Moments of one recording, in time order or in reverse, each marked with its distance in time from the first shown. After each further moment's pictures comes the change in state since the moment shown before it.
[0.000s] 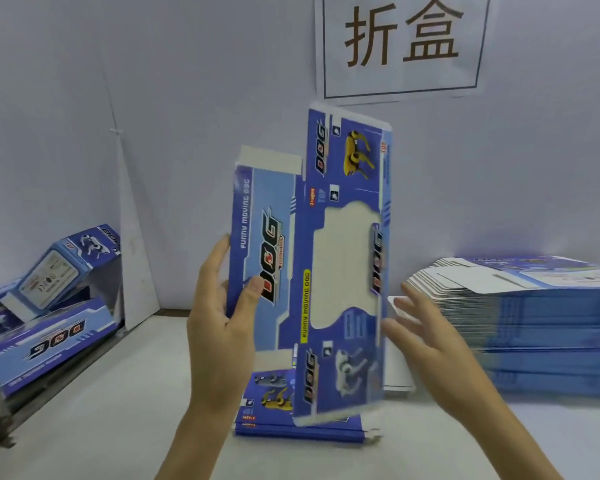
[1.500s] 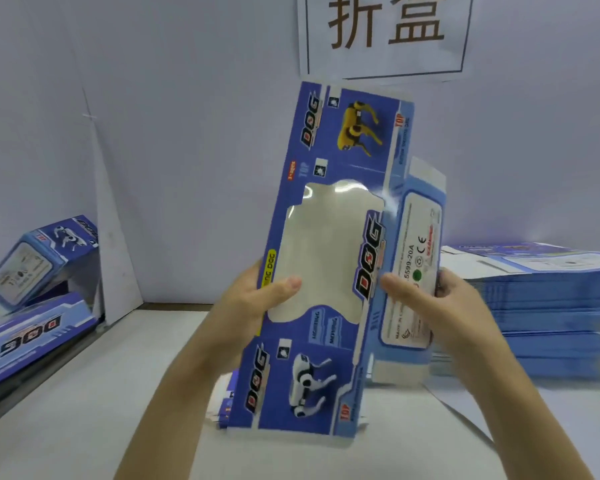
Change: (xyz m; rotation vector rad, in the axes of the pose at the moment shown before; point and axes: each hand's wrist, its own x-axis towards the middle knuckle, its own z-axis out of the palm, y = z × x) left_hand 0.015 0.004 0.016 -0.308 -0.585 -0.500; right_hand 0.009 -0.023 -0.024 0.239 0.174 0.122
